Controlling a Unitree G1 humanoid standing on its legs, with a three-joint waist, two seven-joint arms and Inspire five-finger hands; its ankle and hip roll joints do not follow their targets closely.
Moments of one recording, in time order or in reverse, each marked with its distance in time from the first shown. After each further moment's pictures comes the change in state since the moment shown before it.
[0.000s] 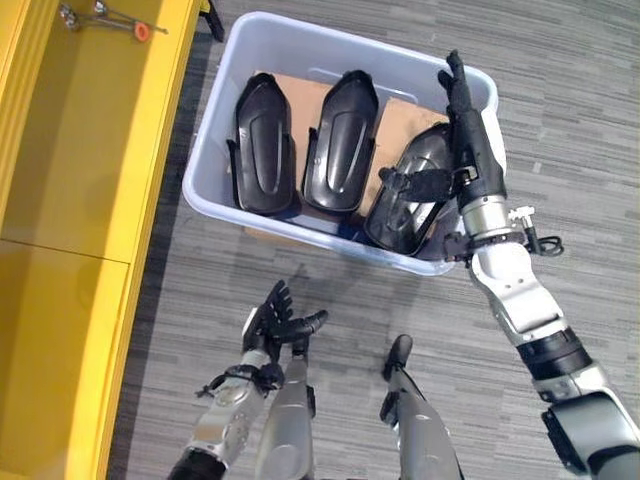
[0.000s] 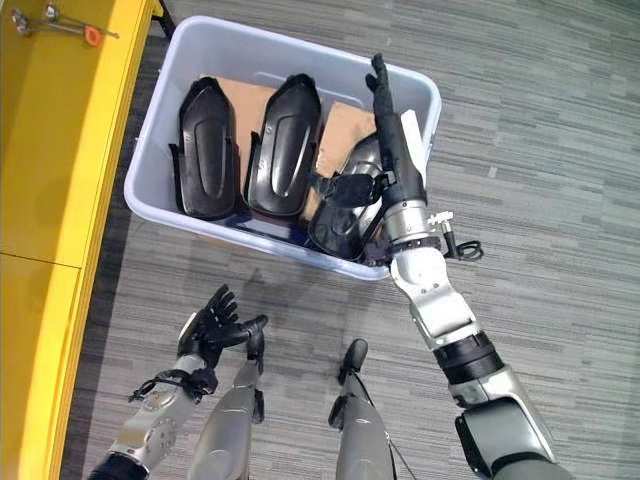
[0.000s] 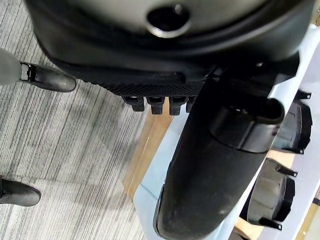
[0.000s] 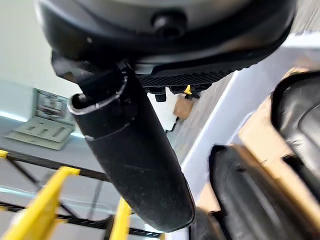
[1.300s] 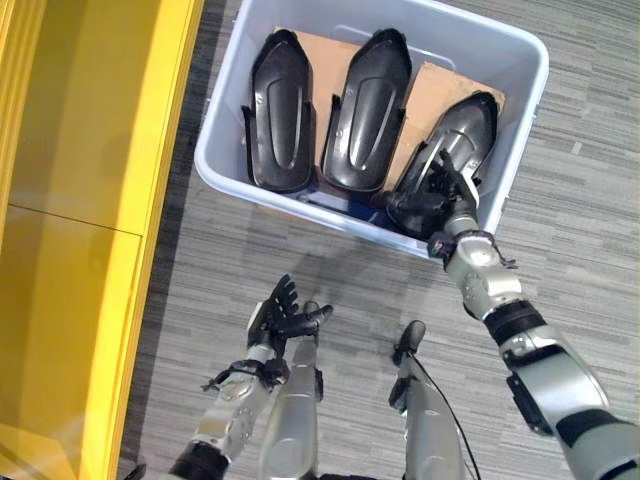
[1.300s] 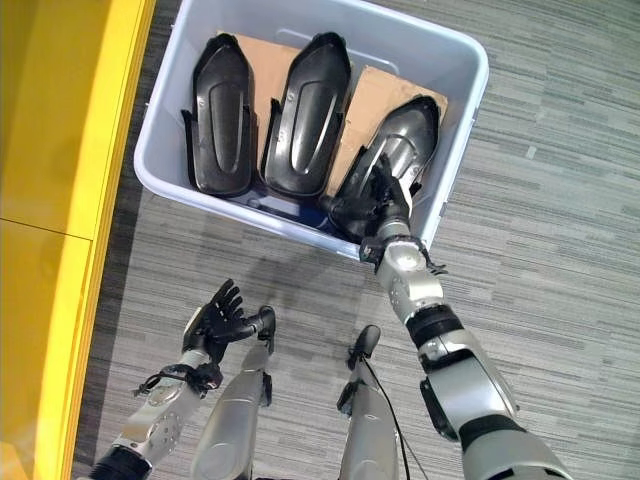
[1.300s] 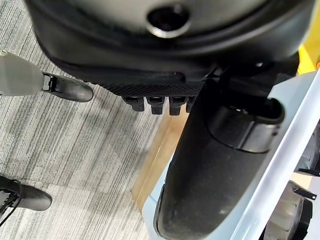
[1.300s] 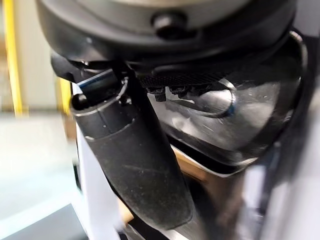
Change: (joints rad) left arm -0.035 0.009 -0.069 0.001 -0.045 -0.023 0.018; right arm -0.214 0.157 -0.054 0.613 0.613 -0.035 0.060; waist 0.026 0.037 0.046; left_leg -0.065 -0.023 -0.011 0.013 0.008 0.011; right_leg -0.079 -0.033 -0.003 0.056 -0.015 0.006
